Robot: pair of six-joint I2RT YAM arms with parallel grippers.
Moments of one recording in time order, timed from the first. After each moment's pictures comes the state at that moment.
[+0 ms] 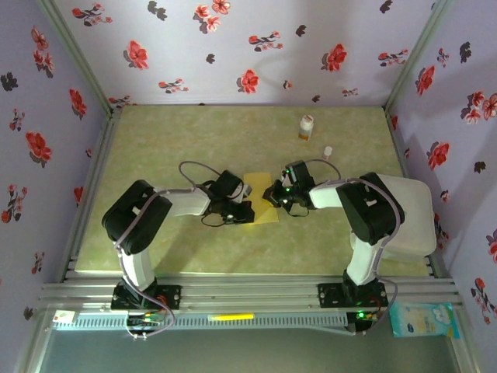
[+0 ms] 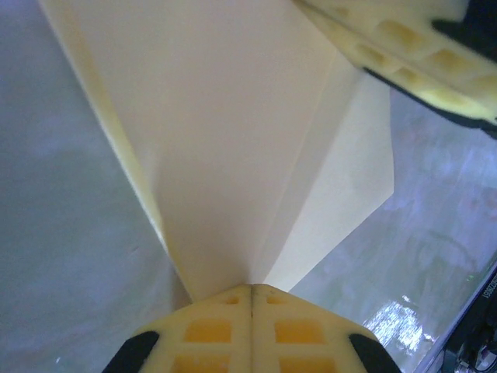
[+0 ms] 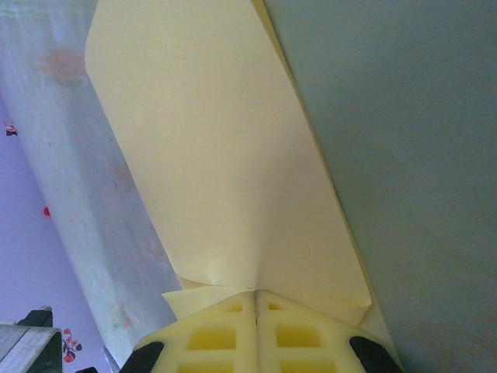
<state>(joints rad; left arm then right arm) -0.75 1.83 0.92 -0.16 0.49 -0.66 0.47 1.84 0.80 0.16 -0.53 1.03</state>
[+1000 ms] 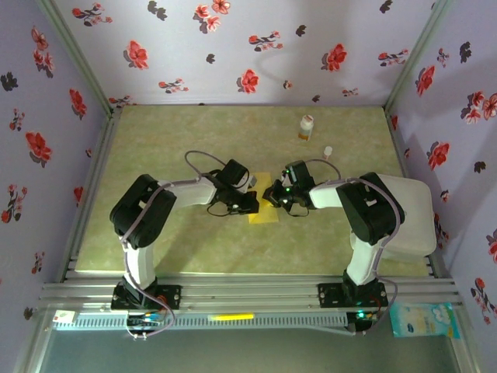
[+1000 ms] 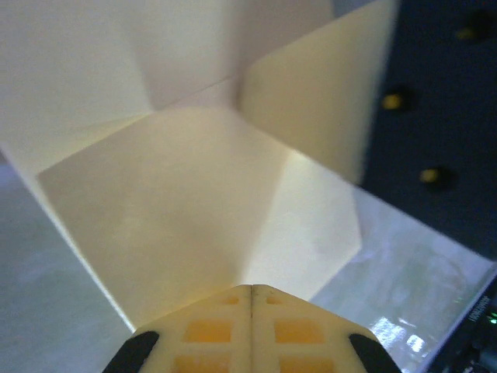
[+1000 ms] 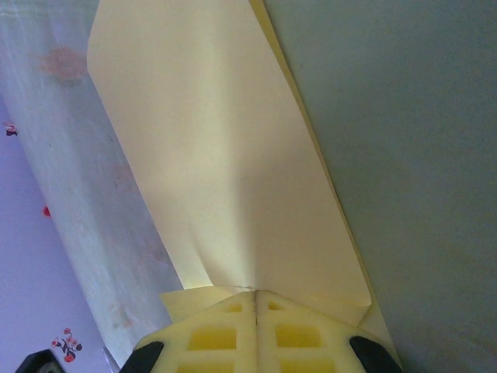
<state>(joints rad) -0.73 1.91 1.10 -0.28 0.47 -0.64 0.47 1.84 0.80 0.16 -0.53 1.03</state>
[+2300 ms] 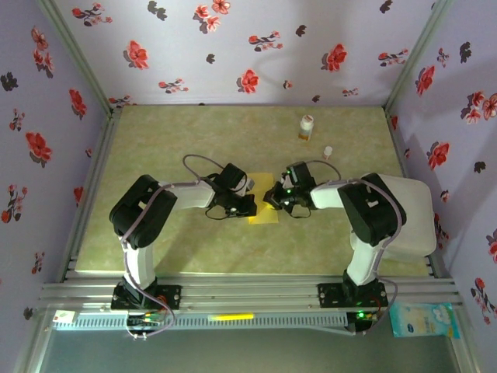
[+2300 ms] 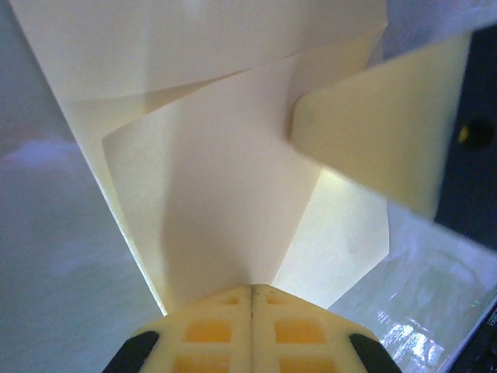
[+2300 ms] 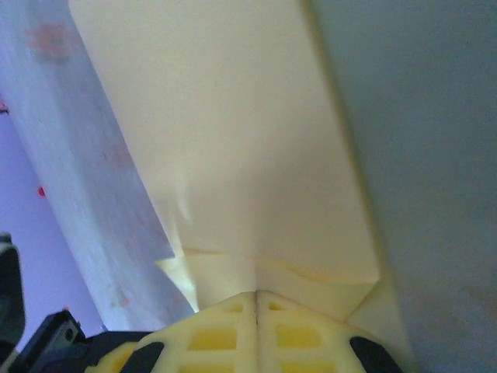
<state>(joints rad) -0.73 1.90 1.04 -0.22 0.46 -0.64 0.46 1.82 0.79 0.12 -0.58 1.00</state>
